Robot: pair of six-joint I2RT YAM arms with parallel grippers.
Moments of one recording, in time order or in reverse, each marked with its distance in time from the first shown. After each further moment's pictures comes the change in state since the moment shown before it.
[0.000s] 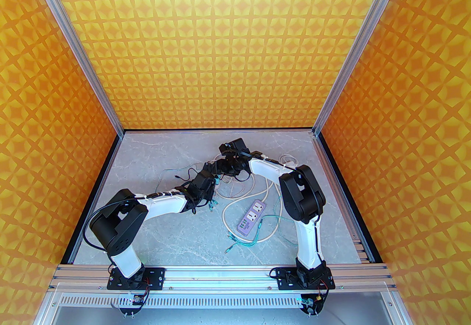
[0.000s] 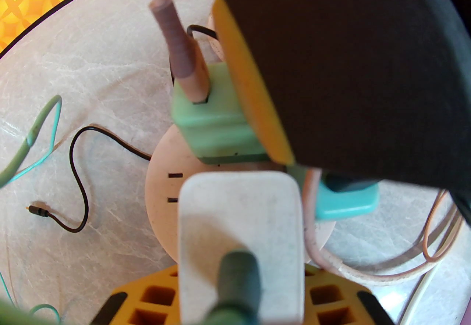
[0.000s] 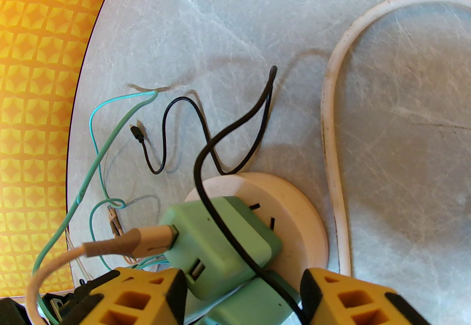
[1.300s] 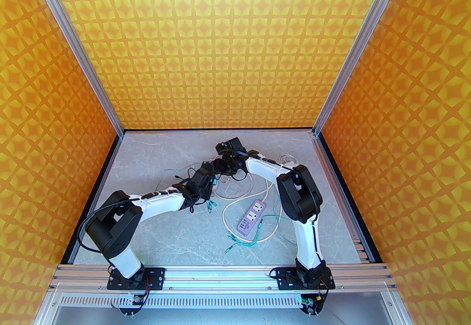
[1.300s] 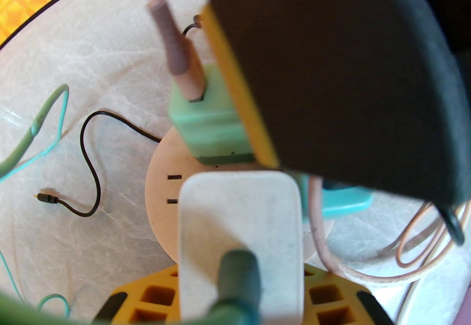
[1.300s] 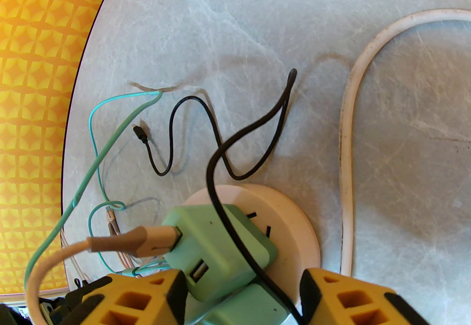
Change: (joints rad) left arm 0.002 -0.034 0.034 -0.122 0.005 0.005; right arm 0.023 0.024 0.051 -0.036 0.030 -0.019
